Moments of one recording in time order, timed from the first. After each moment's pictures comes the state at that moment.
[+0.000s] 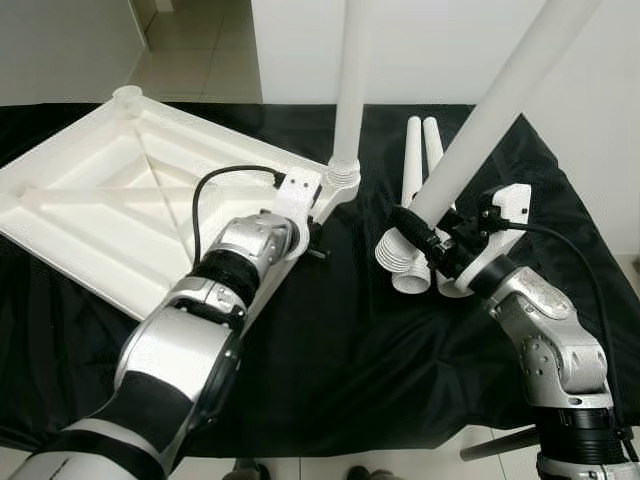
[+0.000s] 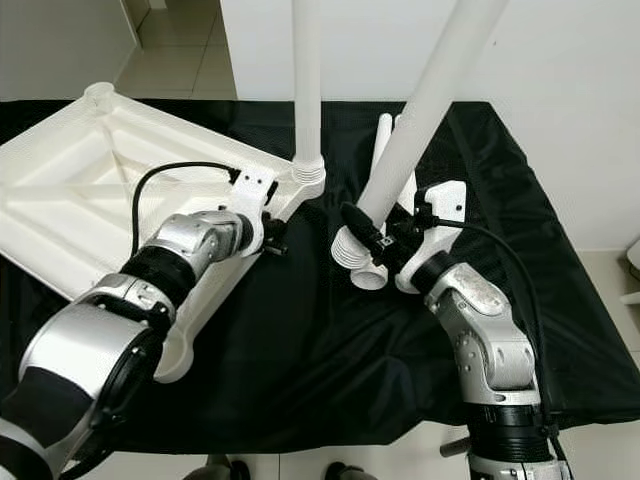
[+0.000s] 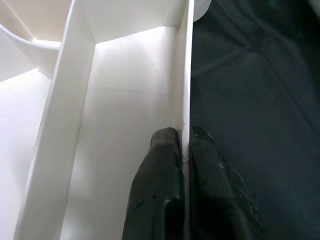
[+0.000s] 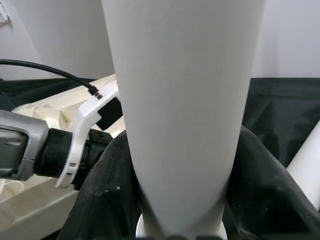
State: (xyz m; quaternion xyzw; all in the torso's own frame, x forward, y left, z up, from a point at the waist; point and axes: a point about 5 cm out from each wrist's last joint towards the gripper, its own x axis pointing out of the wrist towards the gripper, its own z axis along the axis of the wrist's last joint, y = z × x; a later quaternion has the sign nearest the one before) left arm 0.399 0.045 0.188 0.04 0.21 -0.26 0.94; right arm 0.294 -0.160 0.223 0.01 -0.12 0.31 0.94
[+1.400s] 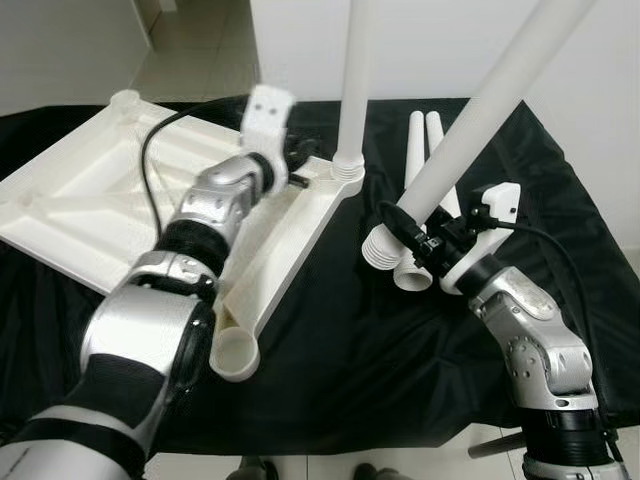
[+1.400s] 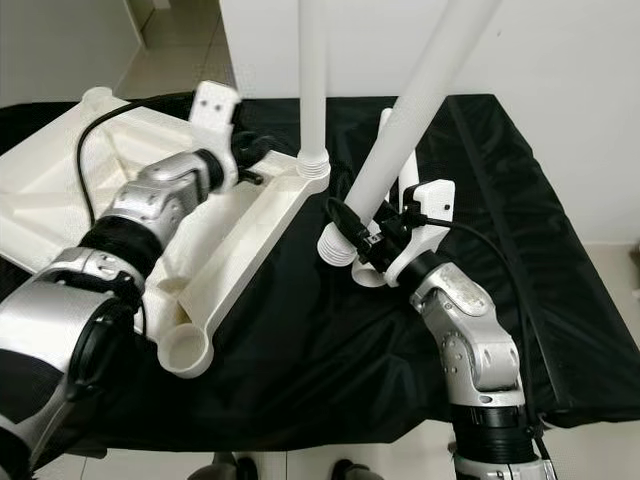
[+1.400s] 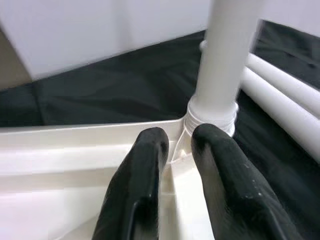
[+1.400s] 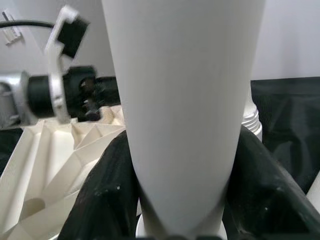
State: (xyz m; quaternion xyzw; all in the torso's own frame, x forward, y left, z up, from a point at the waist) left arm 0.411 0.109 0.250 0.07 -0.03 -0.28 0.96; right arm 0.293 -0.146 0.225 0.03 -0.13 0.32 0.94
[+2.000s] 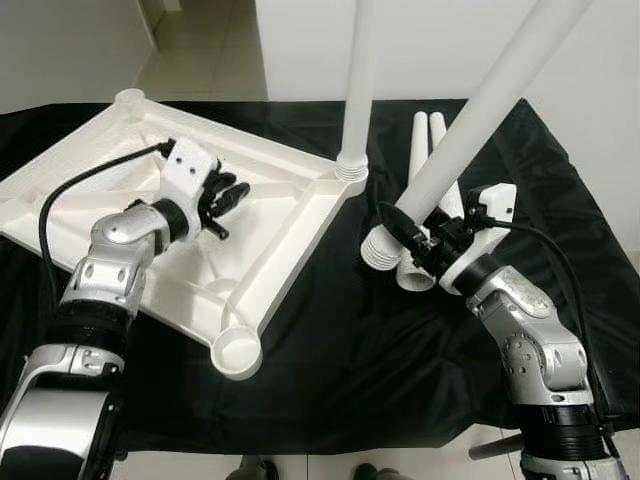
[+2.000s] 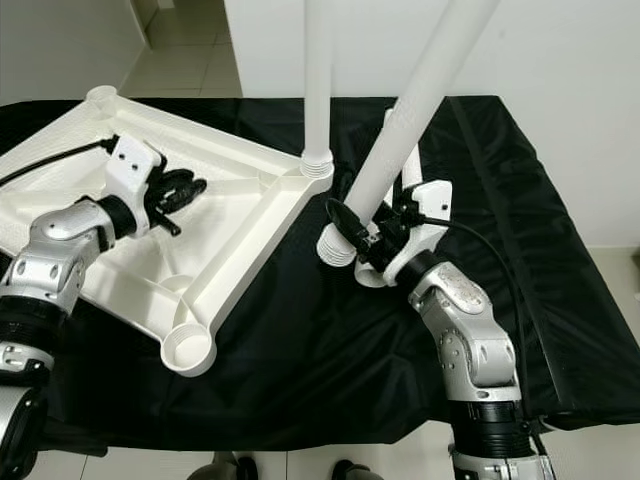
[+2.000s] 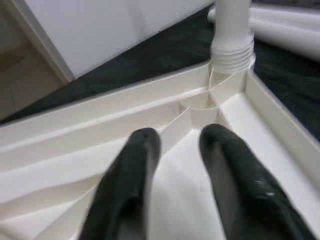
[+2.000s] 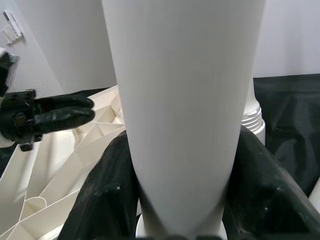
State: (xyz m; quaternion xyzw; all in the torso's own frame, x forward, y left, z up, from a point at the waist) left arm 0.361 0.180 0.222 0.17 -0.07 -0.30 0.93; right arm 0.297 -0.147 0.221 0.04 -0.13 0.32 0.94
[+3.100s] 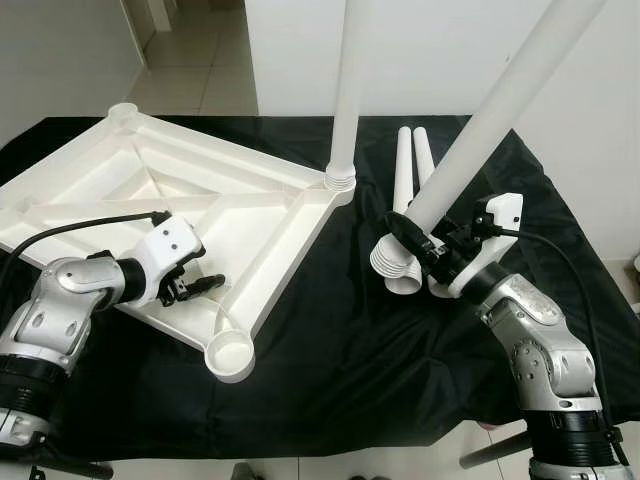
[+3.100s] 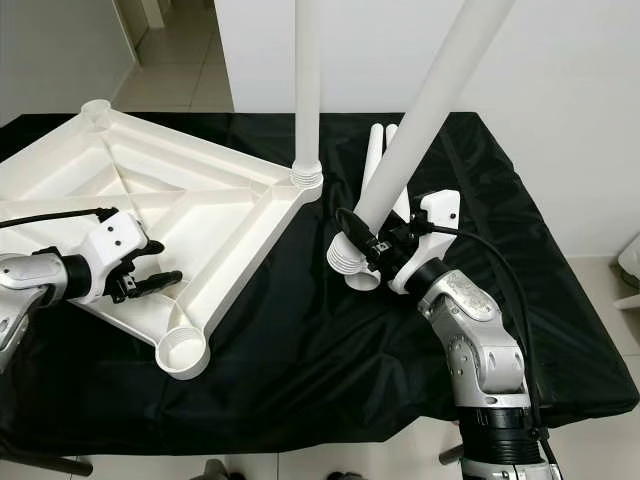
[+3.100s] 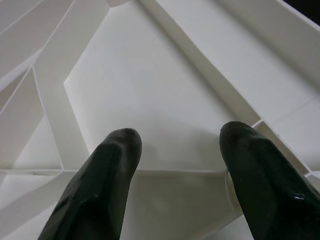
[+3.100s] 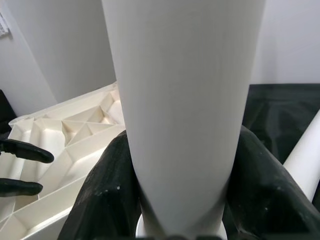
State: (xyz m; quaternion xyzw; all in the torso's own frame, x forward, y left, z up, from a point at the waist) left arm 0.327 0.210 0.169 0.33 0.15 -0.40 0.84; right arm 0.296 -0.160 0.213 0.03 -0.11 0.31 0.94
